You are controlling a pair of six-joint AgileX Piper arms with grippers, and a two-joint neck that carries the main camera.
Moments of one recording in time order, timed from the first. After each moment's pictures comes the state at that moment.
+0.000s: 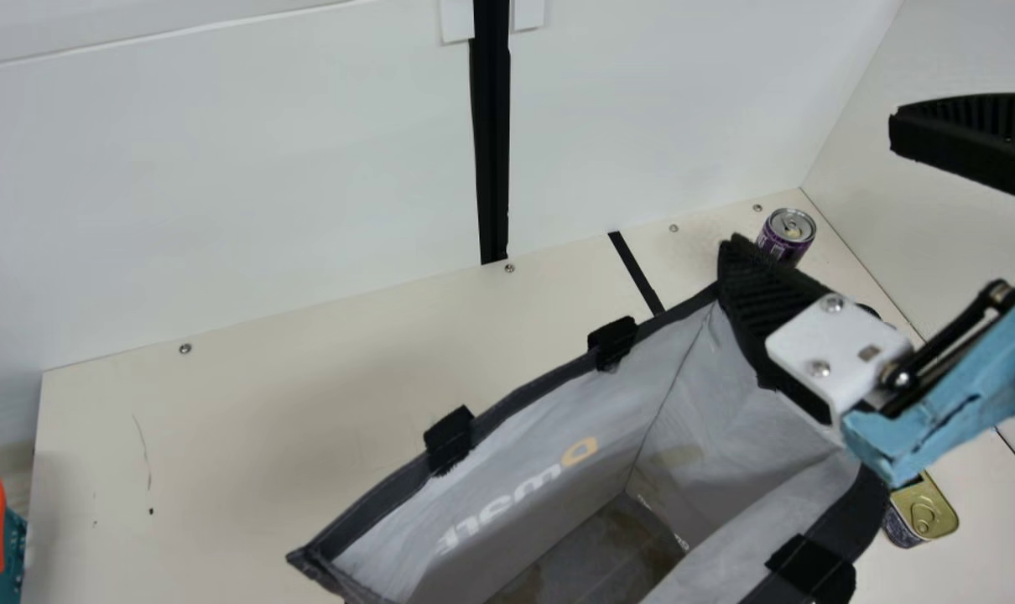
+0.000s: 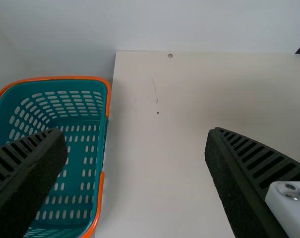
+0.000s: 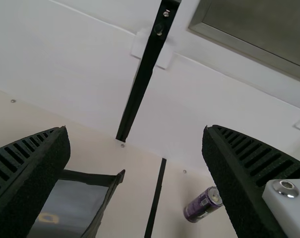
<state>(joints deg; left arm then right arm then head) -1.6 43.4 -69.0 -1.5 69.5 0.0 6.9 59.6 -107.8 0.0 69.9 -19.0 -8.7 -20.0</state>
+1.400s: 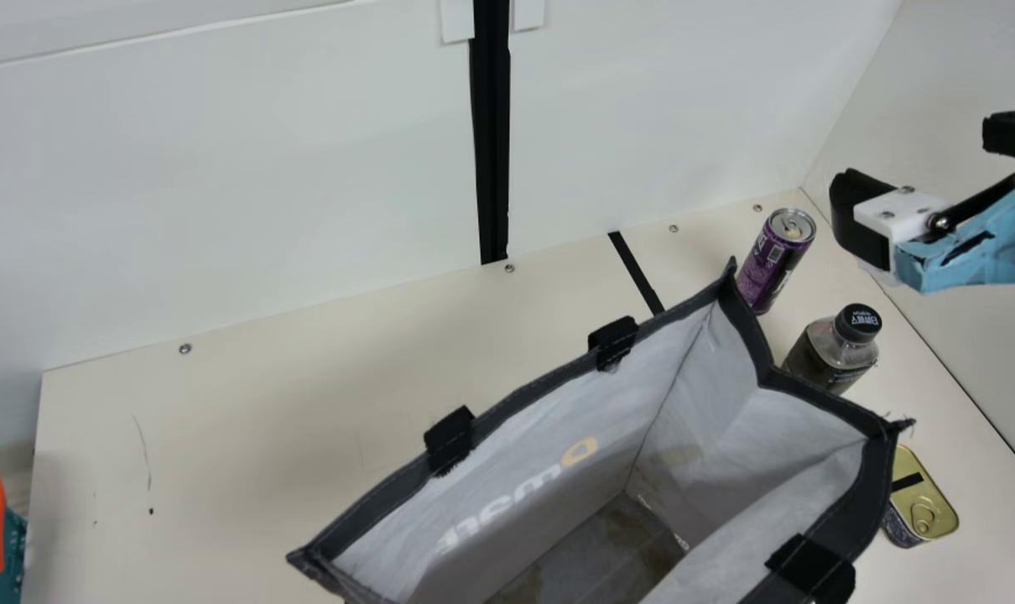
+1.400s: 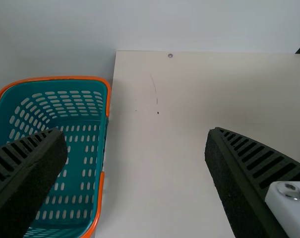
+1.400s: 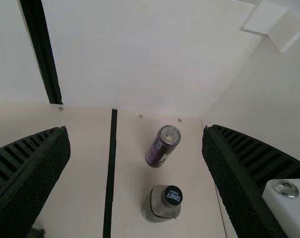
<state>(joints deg) -1.6 43.4 -69.0 -1.5 69.5 0.0 -39.7 67.8 -100.0 26.5 69.8 -39.3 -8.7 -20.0</state>
